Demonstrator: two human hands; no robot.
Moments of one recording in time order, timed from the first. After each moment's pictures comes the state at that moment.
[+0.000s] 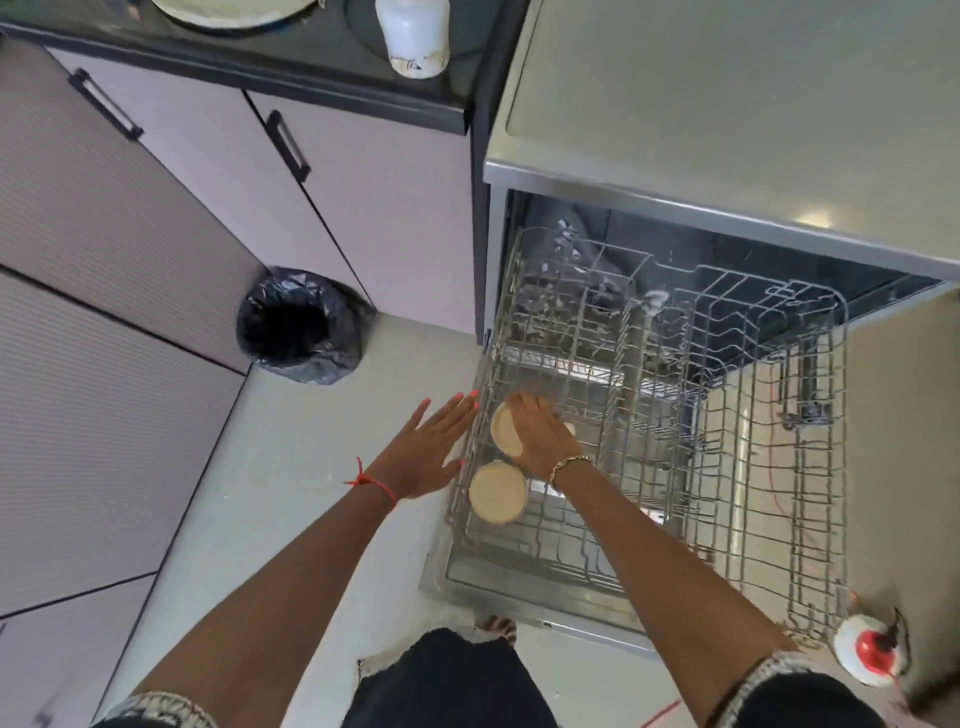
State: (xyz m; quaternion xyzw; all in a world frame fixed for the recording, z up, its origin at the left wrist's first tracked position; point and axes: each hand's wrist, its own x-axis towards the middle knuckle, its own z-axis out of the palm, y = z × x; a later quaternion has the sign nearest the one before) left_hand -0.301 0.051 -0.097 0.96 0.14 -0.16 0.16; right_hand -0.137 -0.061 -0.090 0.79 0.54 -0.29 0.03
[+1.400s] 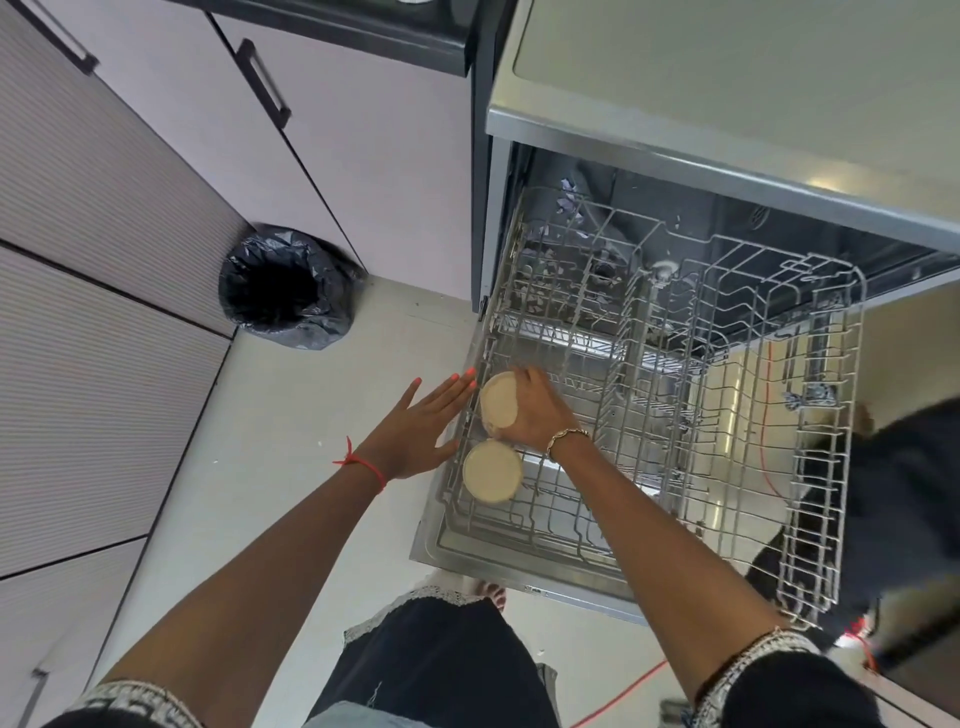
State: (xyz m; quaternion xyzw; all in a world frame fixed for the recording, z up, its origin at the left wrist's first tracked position) left_hand -0.304 0.053 -0.110 0.95 0.14 -0.17 0.22; right_hand -0.127 -0.053 -0.116 0.81 0.46 -0.37 -0.04
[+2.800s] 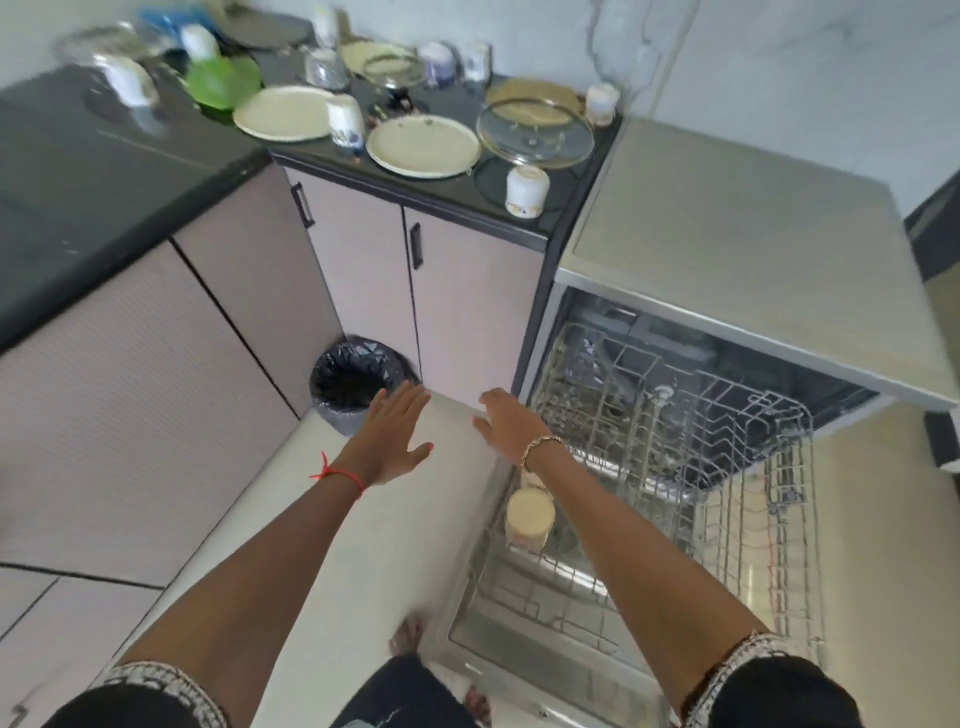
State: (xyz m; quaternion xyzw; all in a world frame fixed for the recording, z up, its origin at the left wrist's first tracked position) left_hand -0.426 0.059 0.030 0.93 0.33 -0.01 0.13; right_hand -0.240 -0.017 0.047 0.76 0.60 -0.25 -0.05
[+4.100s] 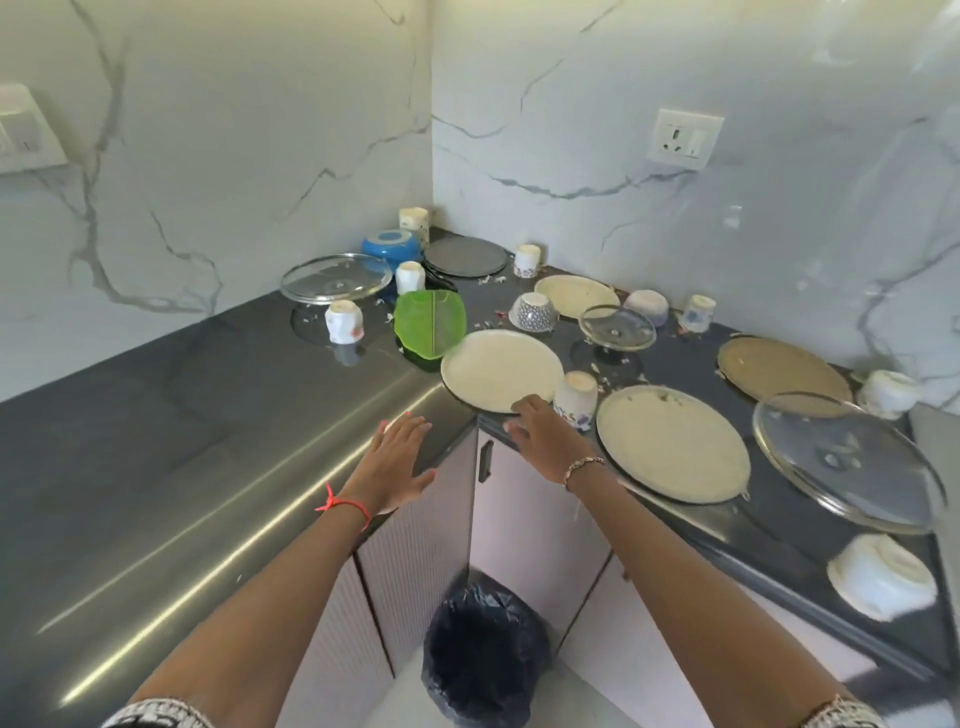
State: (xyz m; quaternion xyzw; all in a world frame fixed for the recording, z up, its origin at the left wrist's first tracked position) left_hand -0.535 0.600 0.102 0.88 0.46 0.09 0.06; right_hand -0.312 0.542 0.160 0.69 0.70 -0.11 -0.16
